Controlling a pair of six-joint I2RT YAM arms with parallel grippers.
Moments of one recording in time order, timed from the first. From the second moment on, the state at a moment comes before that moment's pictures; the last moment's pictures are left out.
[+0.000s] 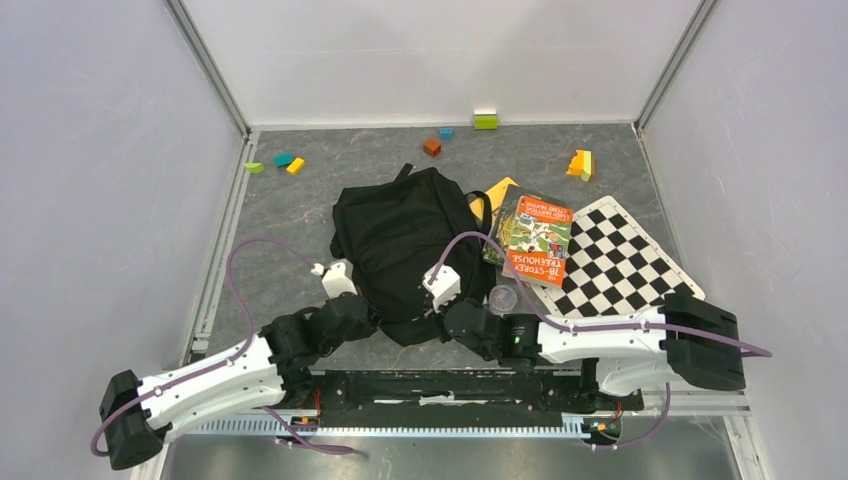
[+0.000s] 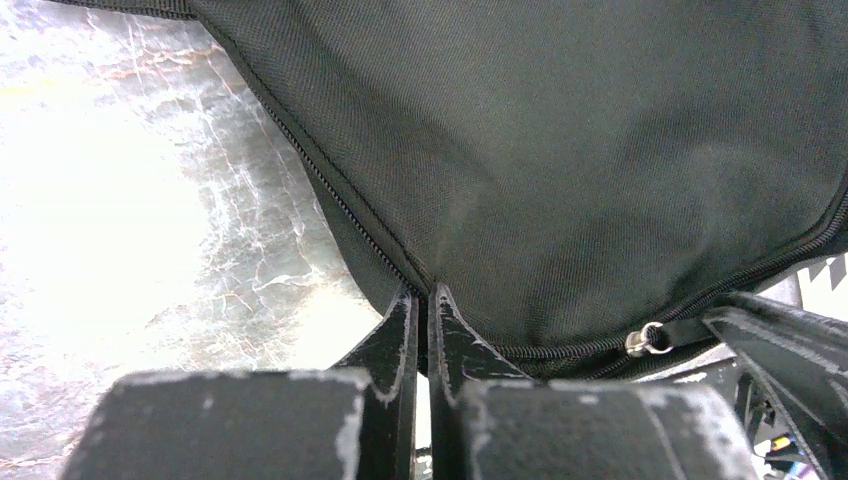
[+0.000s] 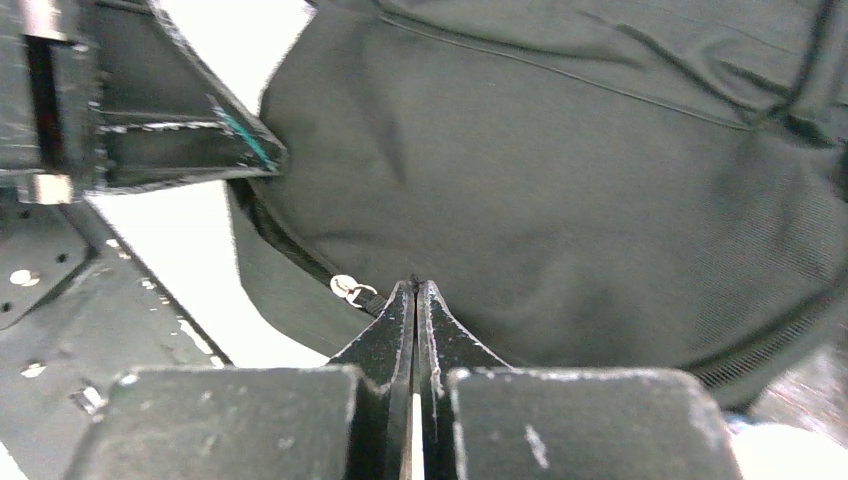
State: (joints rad) left arm -1.01 0.63 0.34 -0.49 -0.42 -1.08; right arm 1.36 1.32 0.63 0.20 0.49 0.32
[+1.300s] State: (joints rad) left arm -1.00 0.64 0.60 -0.68 -0.42 -0.81; right arm 0.96 1.21 0.66 0.14 0.30 0.07
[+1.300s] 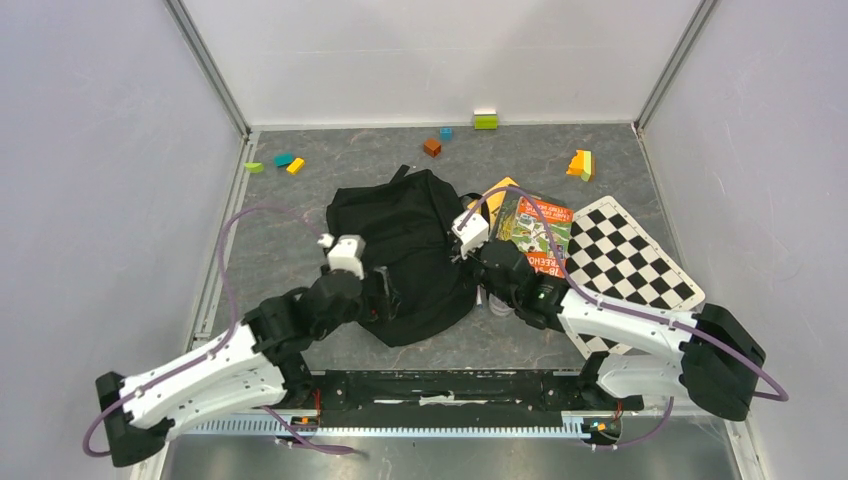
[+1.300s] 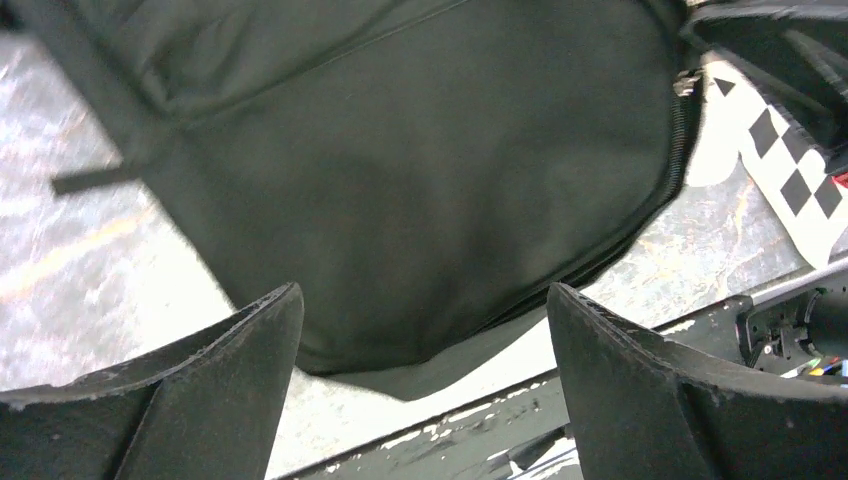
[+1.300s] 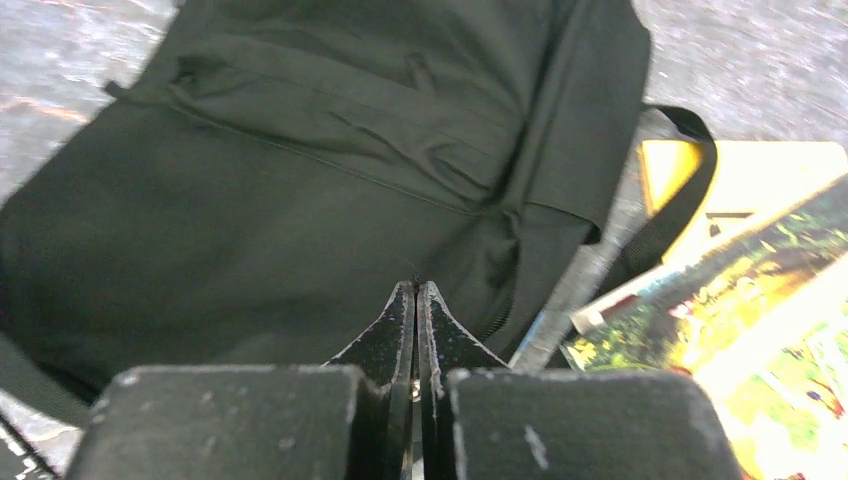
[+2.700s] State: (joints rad) left arm -1.00 1.19 0.56 -0.03 -0.12 -0.52; right arm 0.96 1.05 0.49 0.21 0.24 0.16
